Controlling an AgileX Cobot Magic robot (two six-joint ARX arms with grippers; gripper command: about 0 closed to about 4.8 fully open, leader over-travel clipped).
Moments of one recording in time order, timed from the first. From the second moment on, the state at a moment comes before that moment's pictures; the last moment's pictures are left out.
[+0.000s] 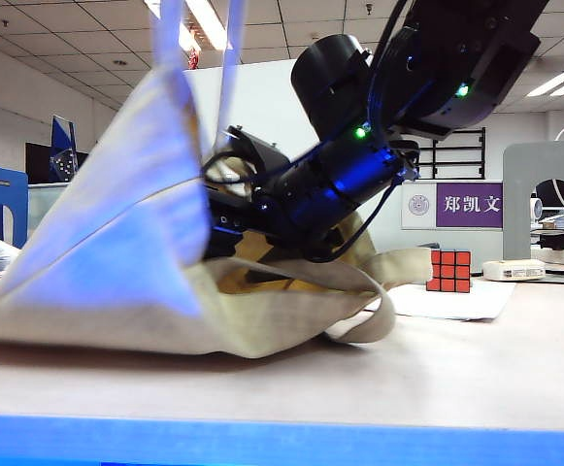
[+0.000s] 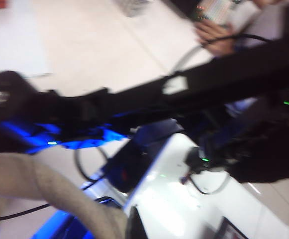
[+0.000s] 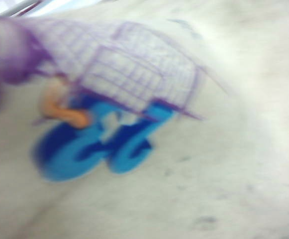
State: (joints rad) left arm -0.87 1.33 1.80 -1.11 0.40 -0.24; right arm 0.67 1.87 1.01 0.34 -0.22 0.10
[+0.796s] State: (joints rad) left arm -0.58 1.34 1.80 -1.00 0.17 -0.09; right arm 0.69 1.74 1.22 -0.25 -0.18 0.06
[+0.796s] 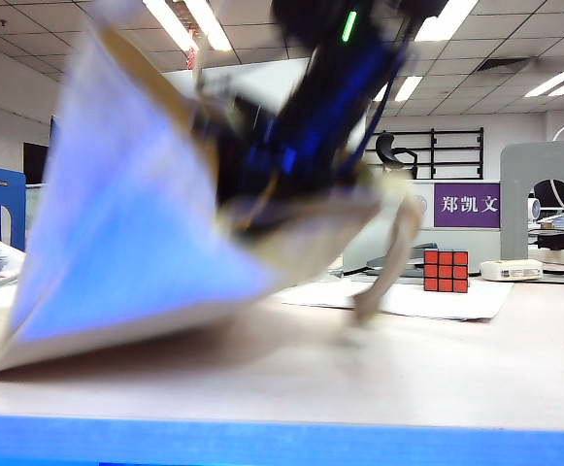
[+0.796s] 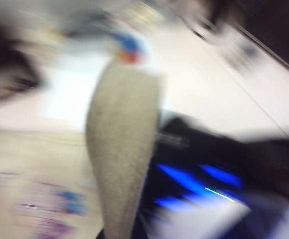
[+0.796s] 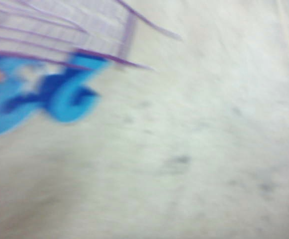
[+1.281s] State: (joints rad) left arm -0.37 1.52 1.79 -0.93 0.36 -0.16; right arm 0.69 1.59 1.21 -0.59 0.04 -0.10
